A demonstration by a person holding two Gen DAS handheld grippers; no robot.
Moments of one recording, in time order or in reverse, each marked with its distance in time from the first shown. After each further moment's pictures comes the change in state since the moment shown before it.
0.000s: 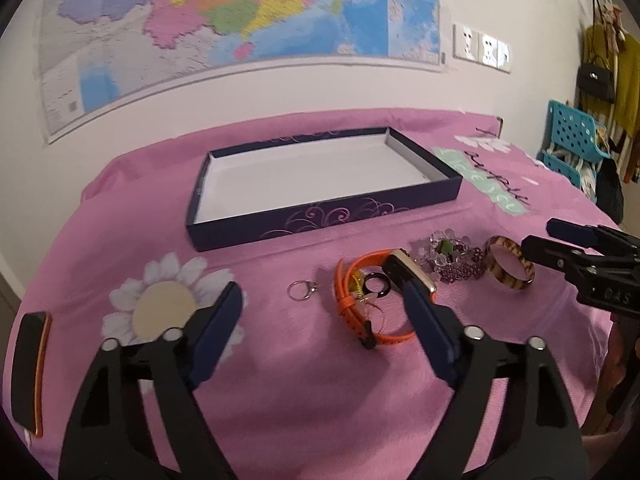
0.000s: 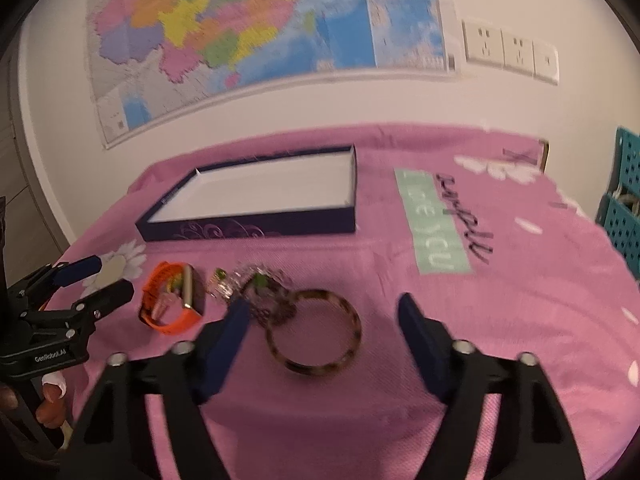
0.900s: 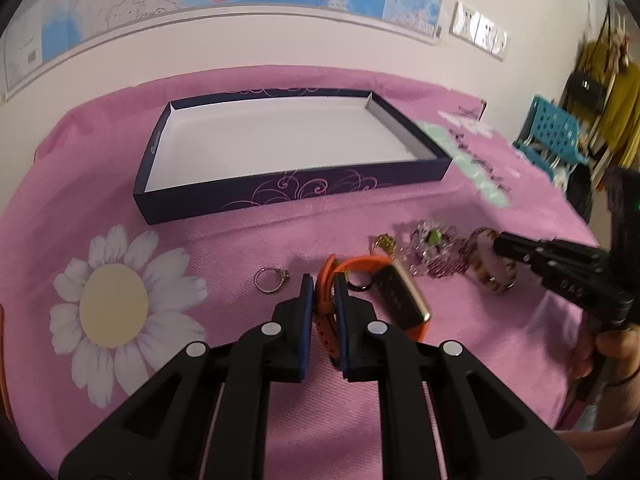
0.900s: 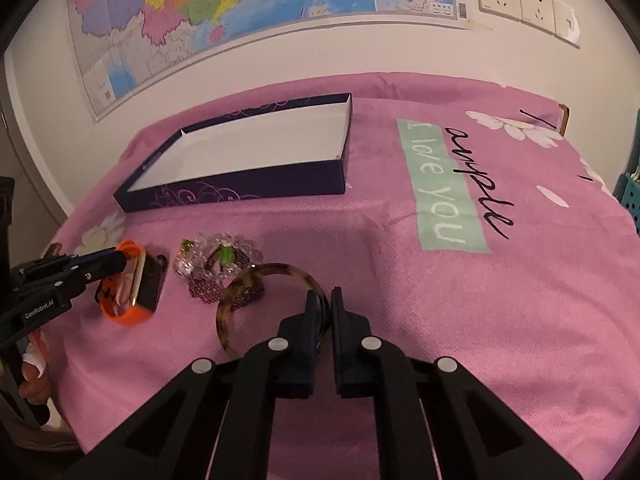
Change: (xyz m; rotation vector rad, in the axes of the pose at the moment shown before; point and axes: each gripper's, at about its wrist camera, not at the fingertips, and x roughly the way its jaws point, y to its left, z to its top) left arm 0.029 0.016 0.011 -0.101 0.152 -0.181; right arm 0.033 -0.013 0.006 0.000 0.131 0.035
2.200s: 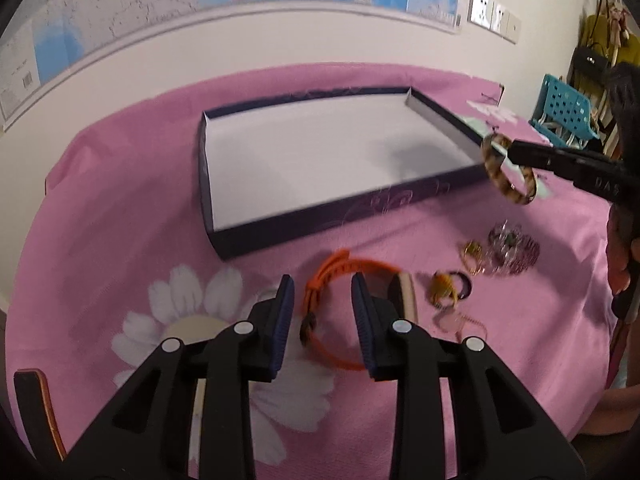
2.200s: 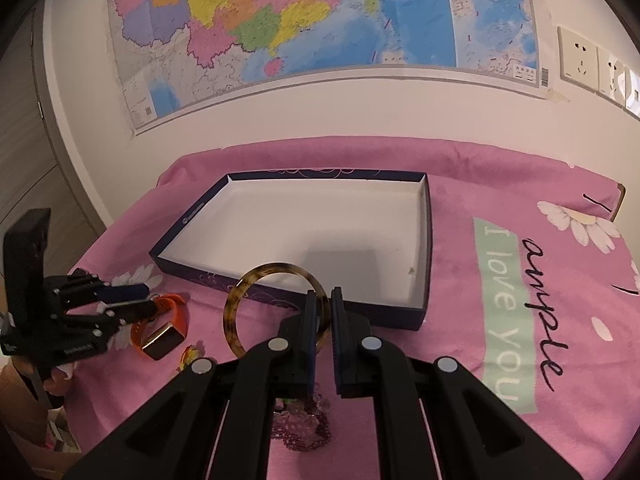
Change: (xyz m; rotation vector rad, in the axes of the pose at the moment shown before) left arm 0.016 0.060 0.026 0.109 0.050 0.064; right arm 0.019 0.045 0.081 -0.122 -0.062 0.120
